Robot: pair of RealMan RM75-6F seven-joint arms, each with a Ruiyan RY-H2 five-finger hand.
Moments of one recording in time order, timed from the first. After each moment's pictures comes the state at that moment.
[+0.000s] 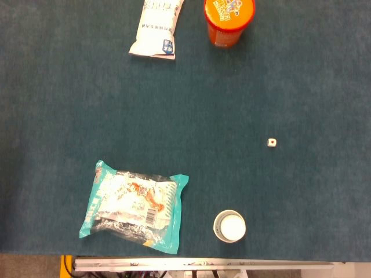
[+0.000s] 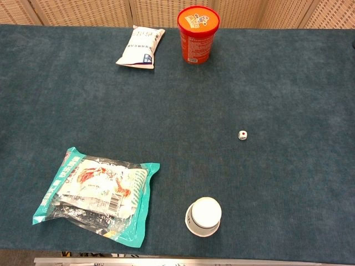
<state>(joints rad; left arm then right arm) -0.09 -1.14 -0.04 -1.53 1.52 1.51 0.00 0.11 -1.07 0.05 -1.79 -1.46 1.56 -0.30</state>
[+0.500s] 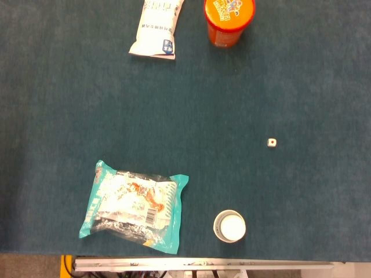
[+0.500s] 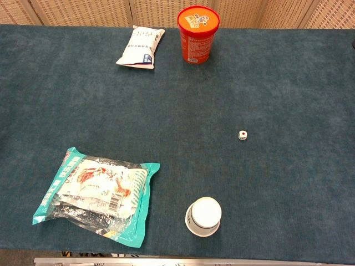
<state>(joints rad) -0.09 -1.13 -0.05 -1.59 1.46 1.48 0.07 0.10 -1.06 0.06 -1.79 -1.46 1.54 -0.29</state>
